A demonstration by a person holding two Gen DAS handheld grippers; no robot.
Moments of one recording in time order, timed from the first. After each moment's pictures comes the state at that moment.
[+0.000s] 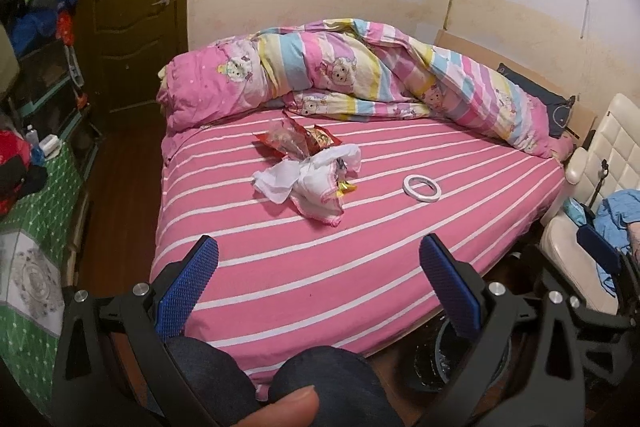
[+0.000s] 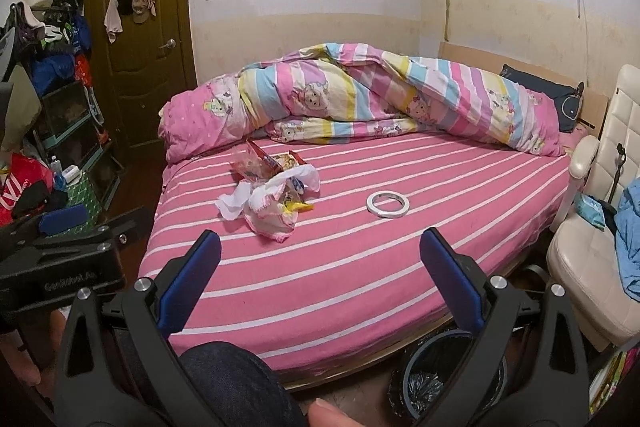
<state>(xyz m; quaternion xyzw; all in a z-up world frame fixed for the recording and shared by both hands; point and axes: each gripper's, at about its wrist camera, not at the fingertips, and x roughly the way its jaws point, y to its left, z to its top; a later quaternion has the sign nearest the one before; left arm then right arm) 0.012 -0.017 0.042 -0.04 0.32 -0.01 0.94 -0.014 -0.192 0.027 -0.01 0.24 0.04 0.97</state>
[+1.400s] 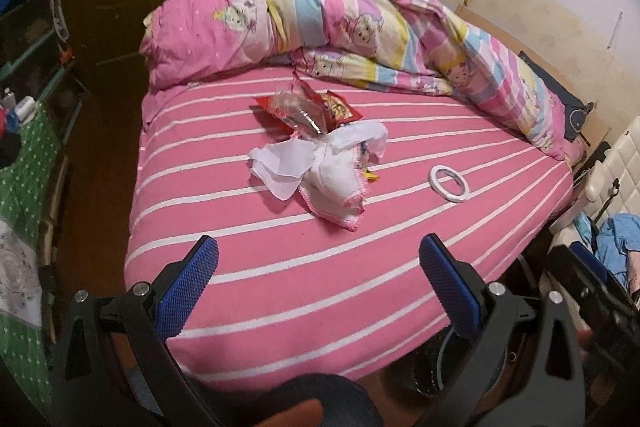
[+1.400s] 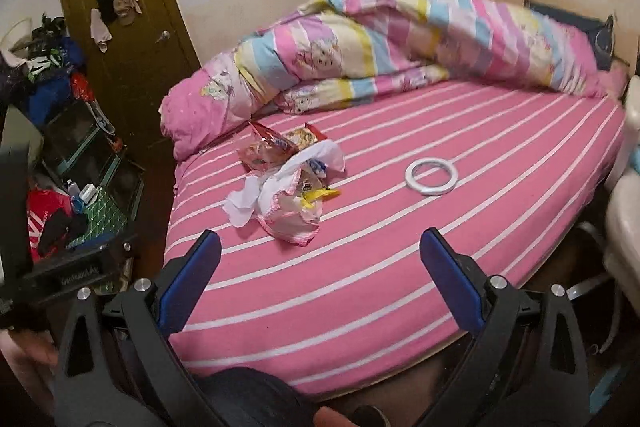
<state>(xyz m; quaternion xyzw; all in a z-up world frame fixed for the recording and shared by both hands) 0.132 0.025 -0.012 -0.09 0.41 -0.02 0.91 0.120 -0.203 -0.015 0.08 0.33 0.08 0.94</state>
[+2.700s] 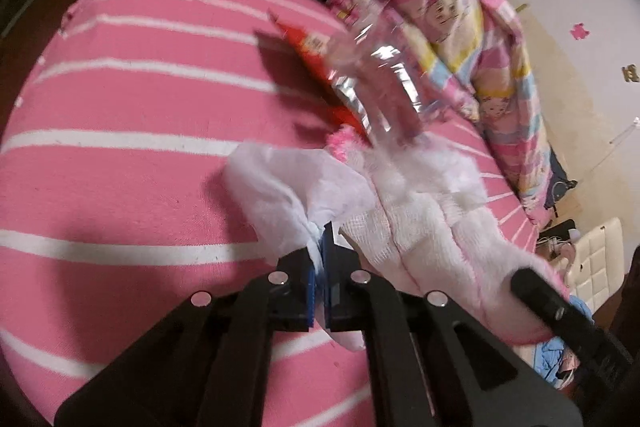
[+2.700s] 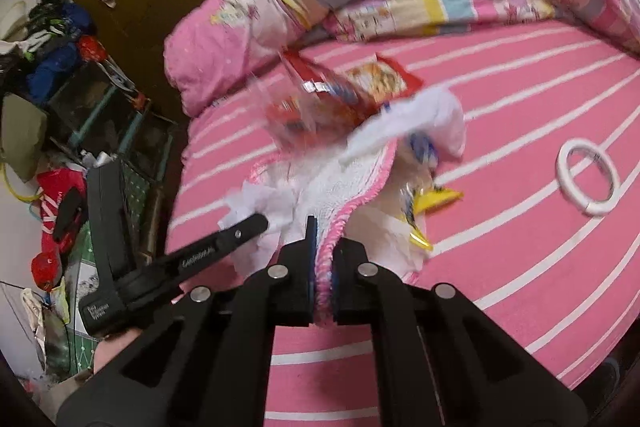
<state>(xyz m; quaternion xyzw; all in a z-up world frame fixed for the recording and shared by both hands) 0.310 0.106 -0.171 -0.28 0.44 -0.08 0.85 0.308 -0.104 -0.113 0.09 0.42 0.18 0.88</state>
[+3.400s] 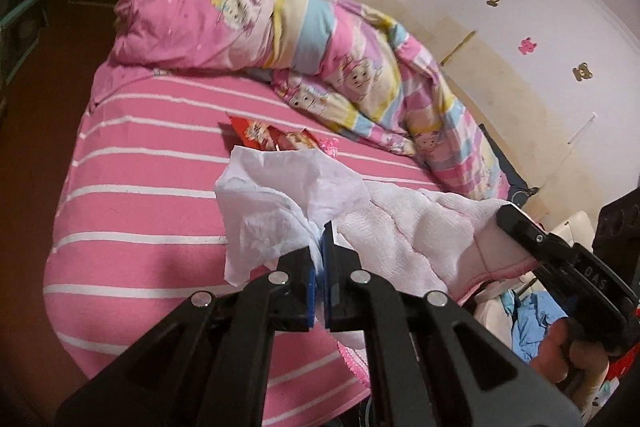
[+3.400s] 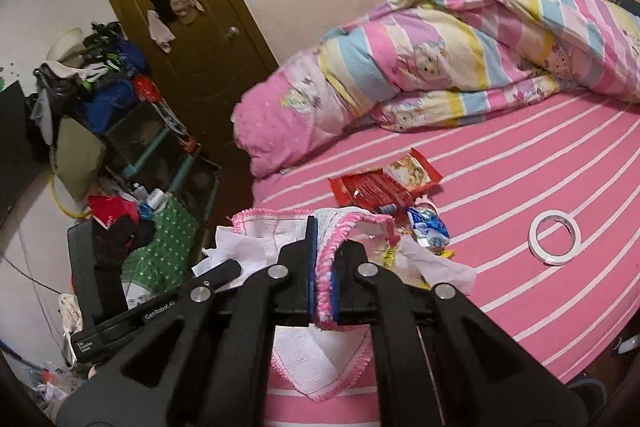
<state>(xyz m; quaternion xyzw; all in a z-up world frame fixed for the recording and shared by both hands) 0.199 0.109 -0.025 -0.26 0.35 -0.11 0.89 0.229 -0.134 0.026 0.12 0.32 0.24 0.91</state>
